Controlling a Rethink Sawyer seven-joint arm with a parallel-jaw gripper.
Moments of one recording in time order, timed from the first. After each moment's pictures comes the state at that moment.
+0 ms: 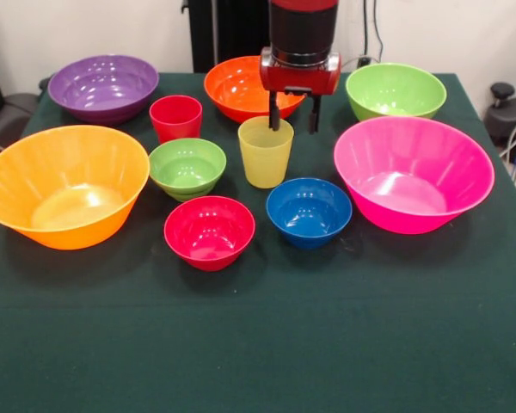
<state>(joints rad) -0.28 -0.59 0.04 1.92 -0.07 0.25 1.73</state>
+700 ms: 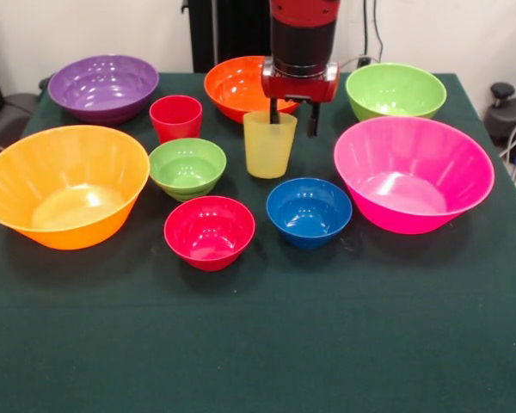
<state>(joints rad) -0.26 -0.53 0.02 1.91 -0.07 0.23 1.73</state>
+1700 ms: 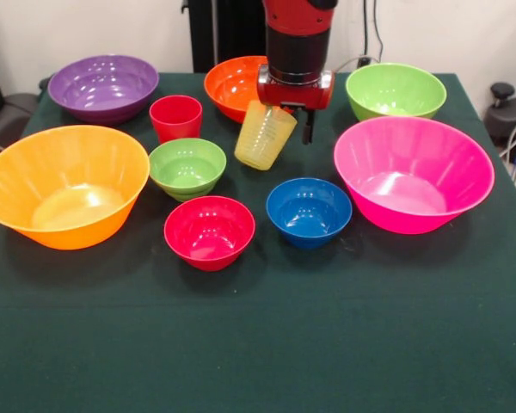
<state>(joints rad) -0.28 -0.50 0.02 1.91 -0.08 0.18 1.73</state>
